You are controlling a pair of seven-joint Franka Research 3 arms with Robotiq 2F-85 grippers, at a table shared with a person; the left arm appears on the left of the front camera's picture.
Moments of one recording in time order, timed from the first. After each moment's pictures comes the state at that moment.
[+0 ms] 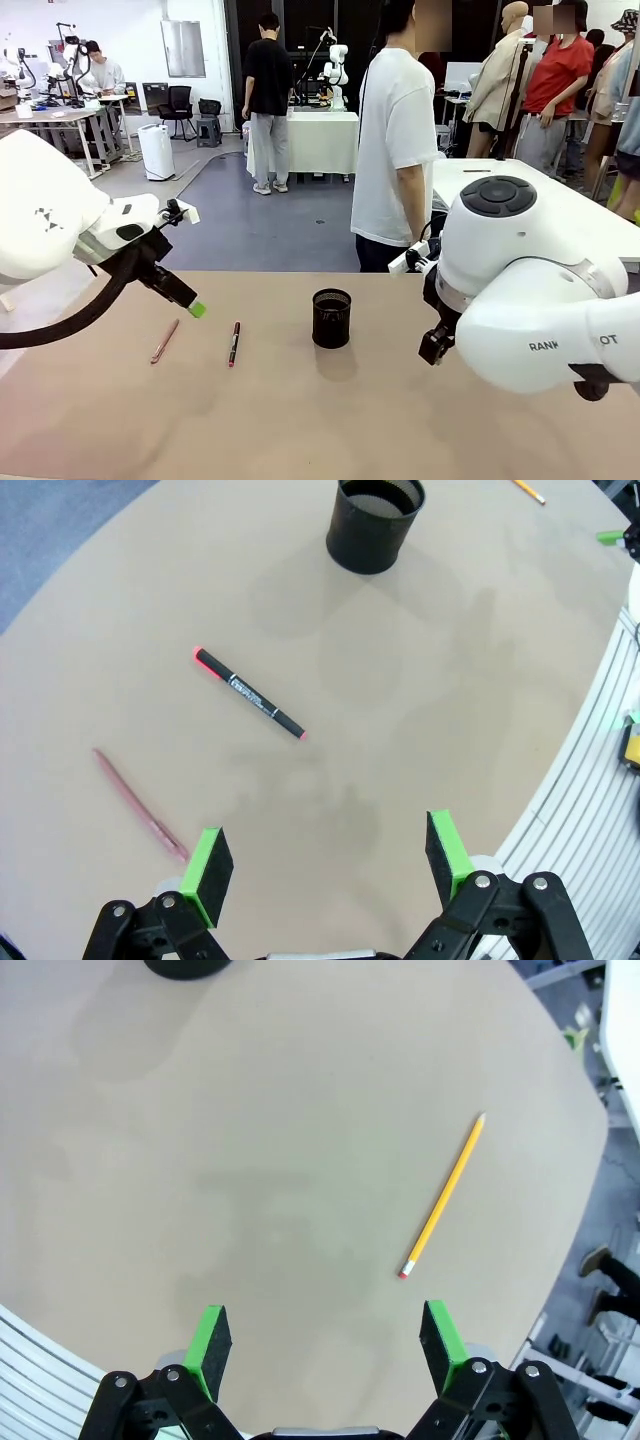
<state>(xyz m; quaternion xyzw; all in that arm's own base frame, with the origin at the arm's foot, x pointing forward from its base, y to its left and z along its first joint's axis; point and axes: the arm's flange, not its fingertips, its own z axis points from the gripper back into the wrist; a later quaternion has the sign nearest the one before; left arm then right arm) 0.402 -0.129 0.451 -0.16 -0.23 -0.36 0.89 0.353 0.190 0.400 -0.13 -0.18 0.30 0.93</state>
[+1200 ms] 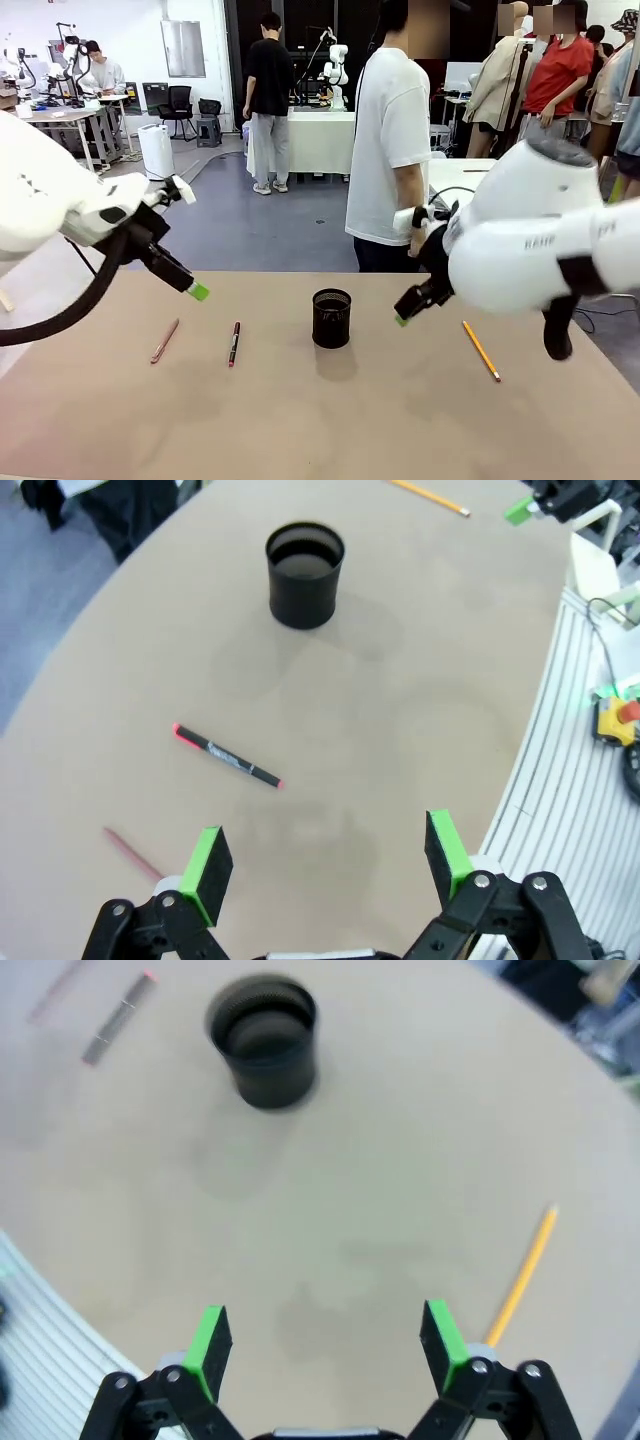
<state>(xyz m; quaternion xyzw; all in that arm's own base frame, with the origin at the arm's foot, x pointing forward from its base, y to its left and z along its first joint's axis) 0.399 -0.127 0.487 -0.20 -0.28 -0.44 0.83 0.388 0.183 0.447 0.08 -0.23 0.28 0.93</state>
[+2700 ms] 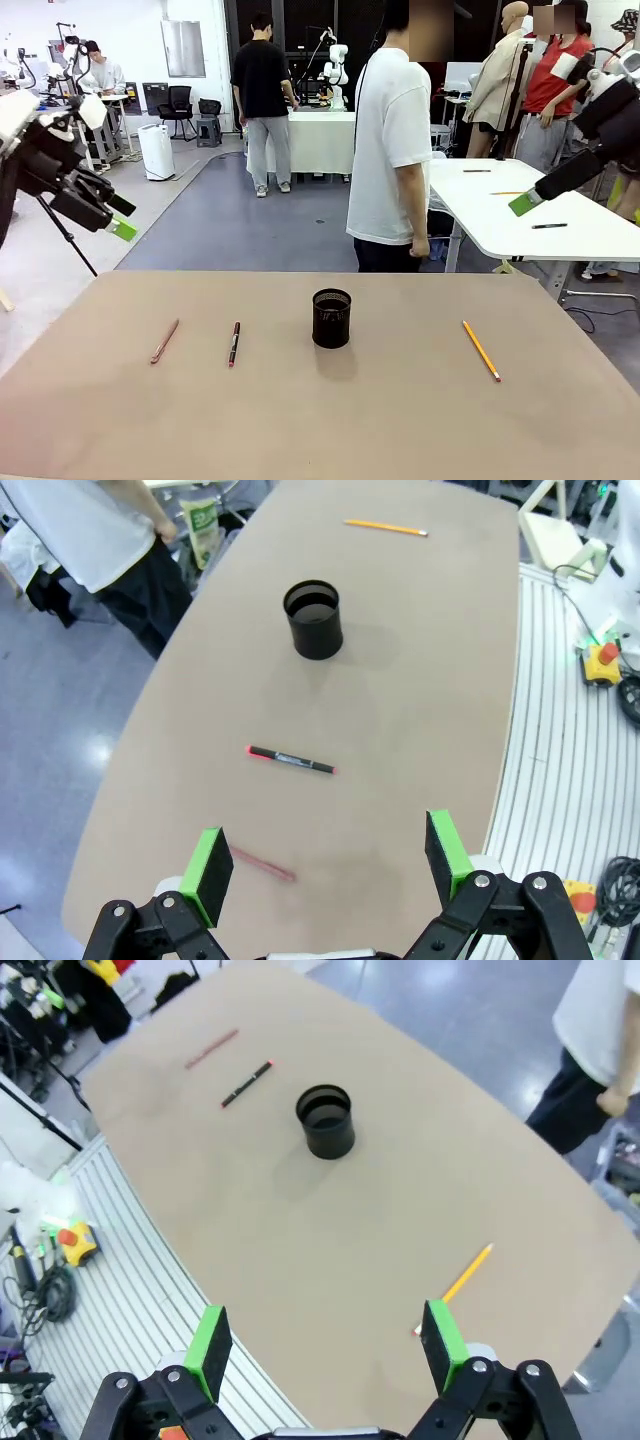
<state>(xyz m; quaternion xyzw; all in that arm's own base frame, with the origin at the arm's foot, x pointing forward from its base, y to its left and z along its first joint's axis) 0.385 -0.044 0.593 -0.18 -0.34 -0.53 0.76 0.352 0.021 0.623 0.20 -0.29 0.35 0.87</state>
